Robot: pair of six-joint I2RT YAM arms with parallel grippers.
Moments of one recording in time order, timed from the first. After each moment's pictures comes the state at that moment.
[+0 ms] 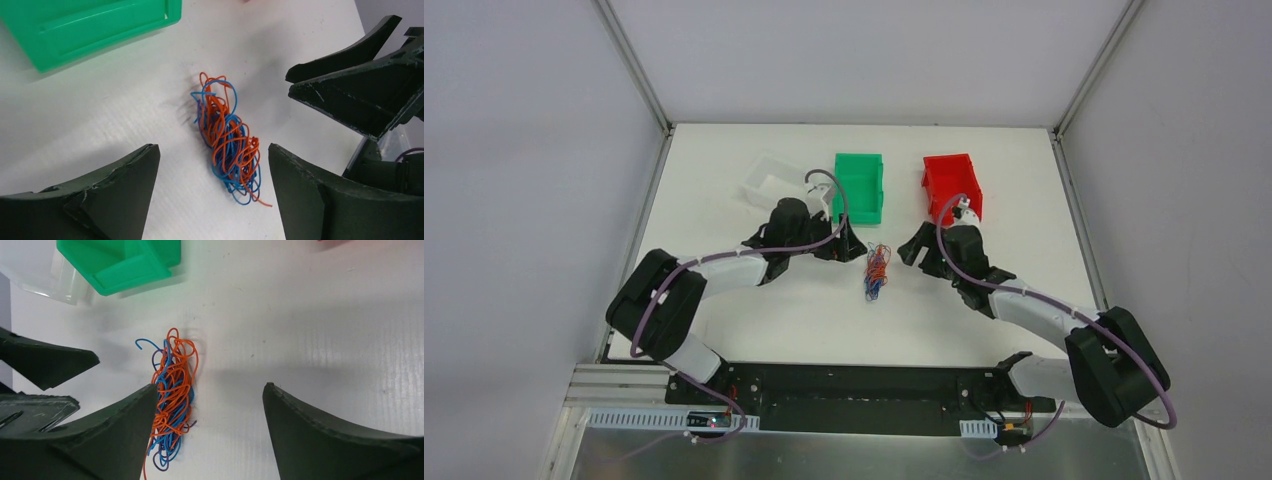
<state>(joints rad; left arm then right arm) -0.56 1.50 0.66 0.40 0.31 -0.52 0.54 1.25 0.48 0.17 0.08 0.77</state>
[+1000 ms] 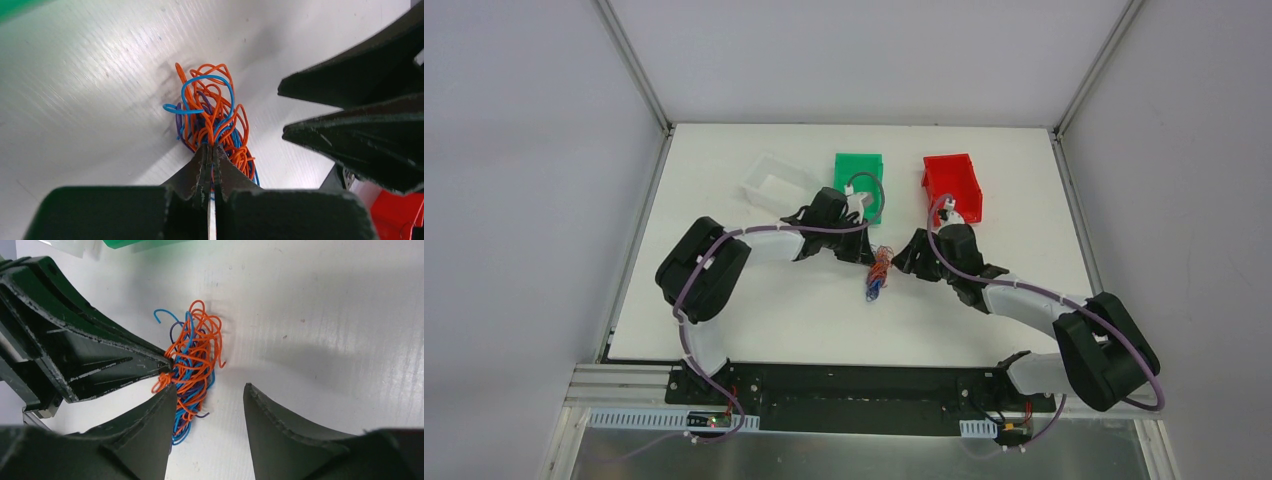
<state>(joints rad) -0.65 1.85 1.03 0.07 0.45 -0.48 0.54 1.32 0.50 0.19 -0.09 0.74</state>
